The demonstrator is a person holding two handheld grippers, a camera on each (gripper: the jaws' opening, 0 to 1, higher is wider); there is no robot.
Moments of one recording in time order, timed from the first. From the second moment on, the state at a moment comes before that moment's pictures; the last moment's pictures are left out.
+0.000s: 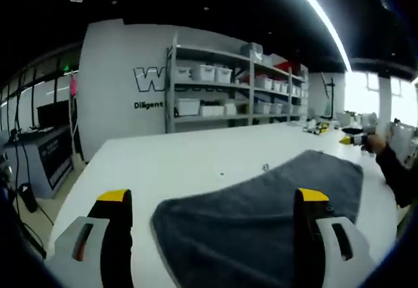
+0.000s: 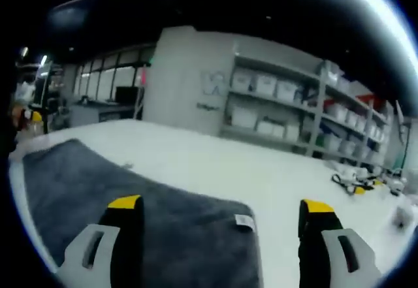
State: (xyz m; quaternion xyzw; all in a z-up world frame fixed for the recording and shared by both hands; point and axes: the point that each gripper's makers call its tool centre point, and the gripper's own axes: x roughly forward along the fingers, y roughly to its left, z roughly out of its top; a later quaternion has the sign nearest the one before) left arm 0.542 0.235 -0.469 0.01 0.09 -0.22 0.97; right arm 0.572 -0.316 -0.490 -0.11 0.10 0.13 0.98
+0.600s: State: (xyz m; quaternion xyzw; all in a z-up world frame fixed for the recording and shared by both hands) left arm 0.489 0.248 -0.484 -0.01 0.06 -0.22 0.97; right arm 0.520 -0.281 -0.523 -0.08 0.11 0.21 0.97
